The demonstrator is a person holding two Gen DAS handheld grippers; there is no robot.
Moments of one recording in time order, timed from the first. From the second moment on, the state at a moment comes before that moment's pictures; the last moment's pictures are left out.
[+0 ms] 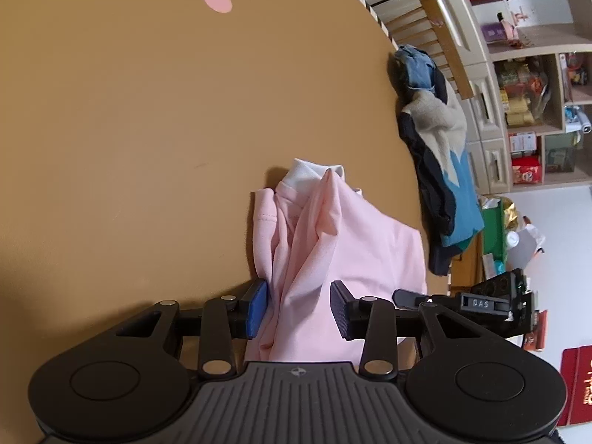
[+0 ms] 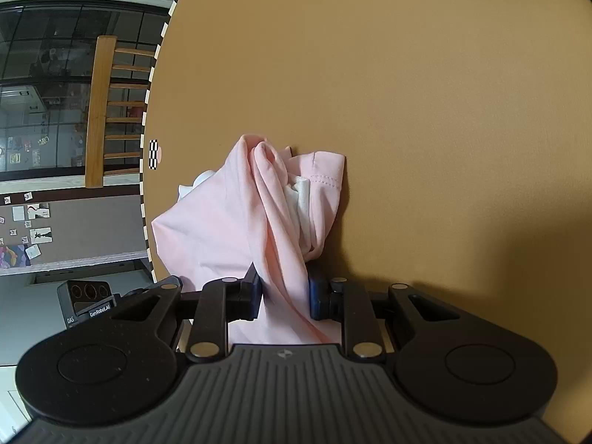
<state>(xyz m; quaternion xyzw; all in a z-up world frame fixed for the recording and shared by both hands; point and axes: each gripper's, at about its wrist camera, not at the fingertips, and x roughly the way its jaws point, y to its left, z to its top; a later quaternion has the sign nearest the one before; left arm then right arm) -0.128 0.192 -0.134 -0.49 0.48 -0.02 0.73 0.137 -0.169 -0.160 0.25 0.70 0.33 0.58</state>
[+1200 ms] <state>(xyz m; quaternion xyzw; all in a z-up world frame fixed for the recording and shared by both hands) -0.035 0.036 -0.014 -0.25 0.53 -0.19 0.79 0.029 -0.294 -0.037 0.30 0.55 0.22 0.75</state>
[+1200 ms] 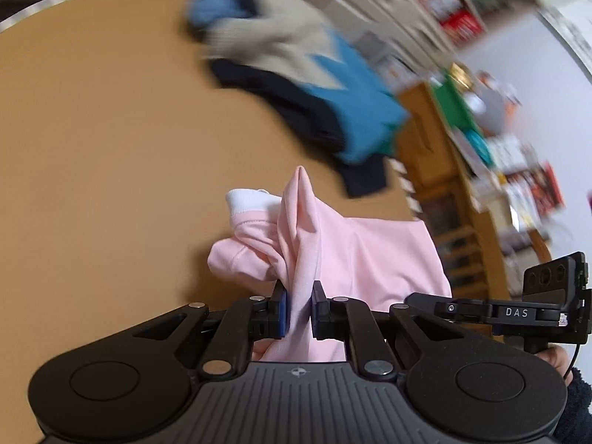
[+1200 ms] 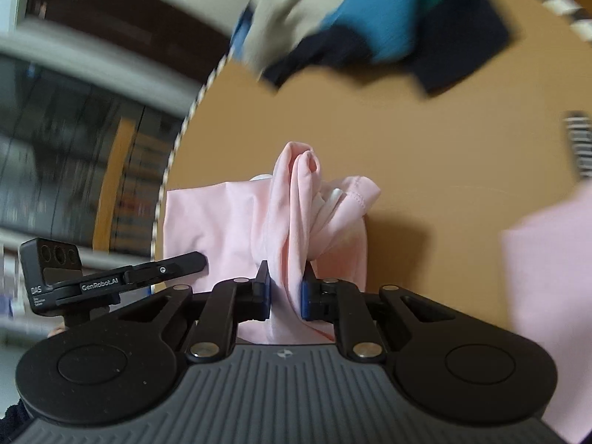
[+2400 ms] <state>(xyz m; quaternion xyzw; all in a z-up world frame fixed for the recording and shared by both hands) 0.062 -0.304 -0.060 0.14 0.60 -0.46 0.64 -0.203 -0.419 -0.128 0.56 0.32 -0.17 0.74</state>
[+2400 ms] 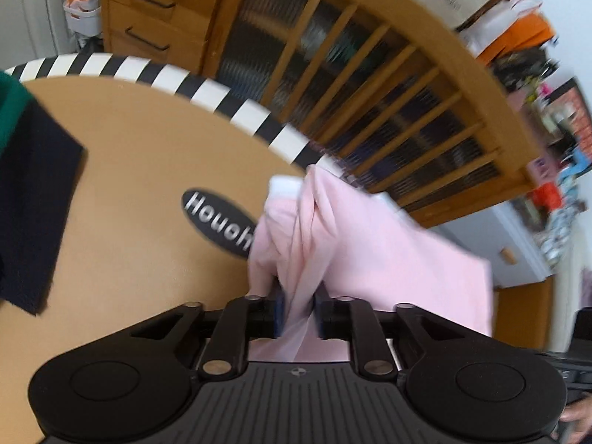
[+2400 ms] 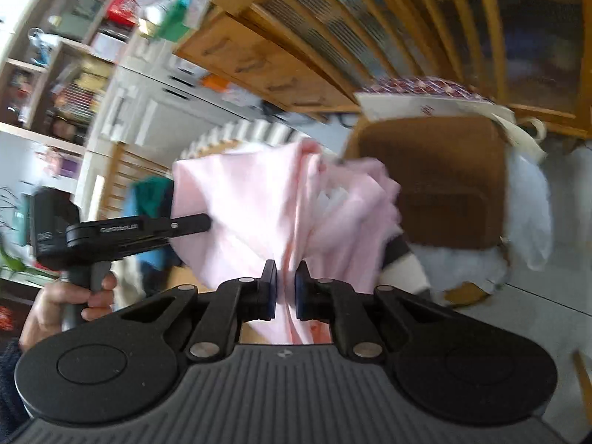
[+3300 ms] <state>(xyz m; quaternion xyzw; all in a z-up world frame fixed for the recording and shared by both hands) -0.011 -0.310 -0.055 0.16 0.42 -0.45 0.77 -0.156 -0.420 -0.102 0.35 0.34 -0.24 0.83</state>
